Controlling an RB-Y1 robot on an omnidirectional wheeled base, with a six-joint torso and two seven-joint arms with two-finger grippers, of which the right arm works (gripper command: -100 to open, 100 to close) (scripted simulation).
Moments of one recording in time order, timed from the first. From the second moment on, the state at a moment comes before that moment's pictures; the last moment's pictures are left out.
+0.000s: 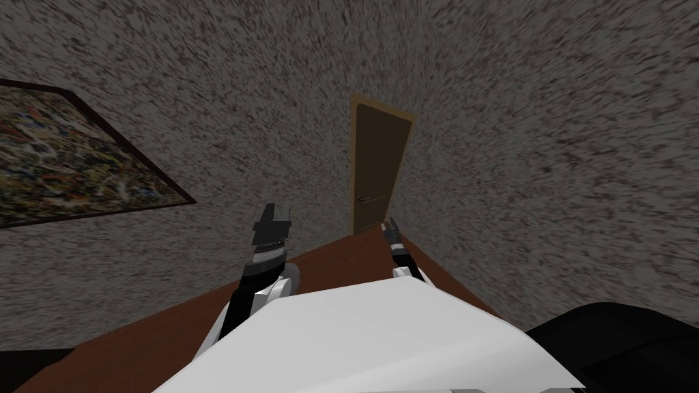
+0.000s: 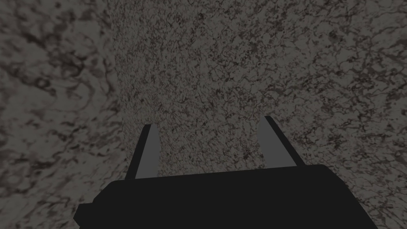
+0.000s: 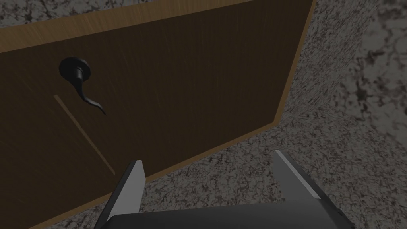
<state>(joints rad) 0.38 -0.19 0.05 -1.74 -0.19 -0.54 -0.15</state>
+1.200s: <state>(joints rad) 0.28 -0.31 0.08 -1.44 -0.23 -0.63 -0.18</state>
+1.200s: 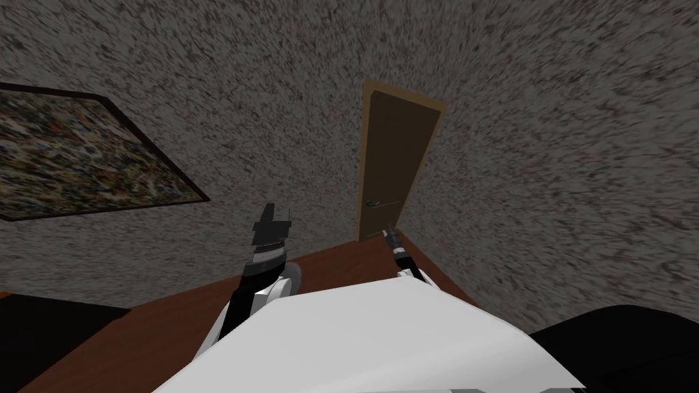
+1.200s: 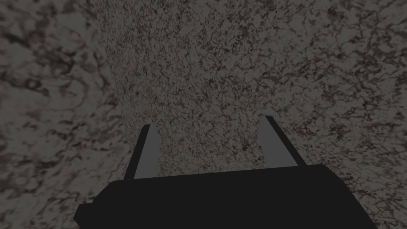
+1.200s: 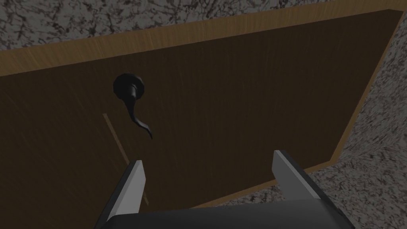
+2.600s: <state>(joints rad) 0.18 -0.45 0.12 -1.10 -0.28 -0.74 -0.20</state>
